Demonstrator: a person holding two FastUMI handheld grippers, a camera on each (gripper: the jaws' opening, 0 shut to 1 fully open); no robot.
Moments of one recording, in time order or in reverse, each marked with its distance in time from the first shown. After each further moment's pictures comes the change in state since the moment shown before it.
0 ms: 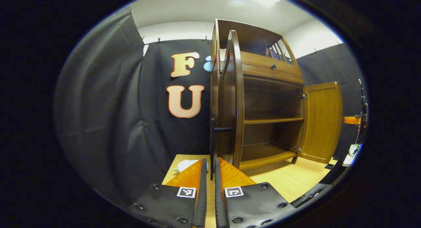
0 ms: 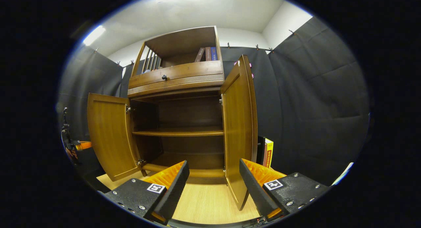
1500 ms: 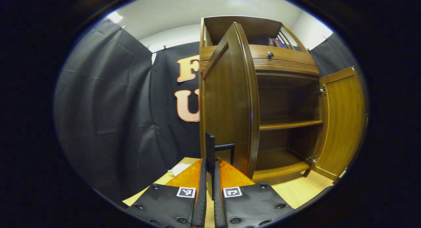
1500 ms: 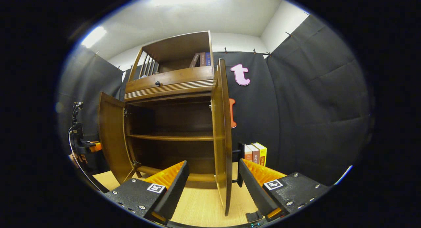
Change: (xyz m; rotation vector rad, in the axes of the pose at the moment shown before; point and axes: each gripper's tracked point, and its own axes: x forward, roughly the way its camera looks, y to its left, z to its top) left arm 0.065 -0.116 0.011 0.027 -0.012 0.247; right arm -0.004 -0.041 0.018 -0.002 -0.067 -0.005
